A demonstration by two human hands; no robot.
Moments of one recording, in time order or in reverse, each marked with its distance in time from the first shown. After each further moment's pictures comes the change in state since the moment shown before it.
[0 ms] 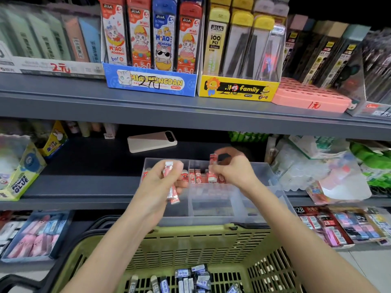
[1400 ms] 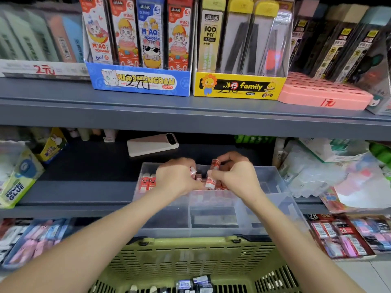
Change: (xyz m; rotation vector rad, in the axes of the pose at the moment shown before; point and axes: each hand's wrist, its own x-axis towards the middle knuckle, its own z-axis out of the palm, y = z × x) left_hand 0.087 -0.020 0.024 1.493 0.004 0.299; right_hand 0.008 0.015 0.007 -0.032 0.076 -0.071
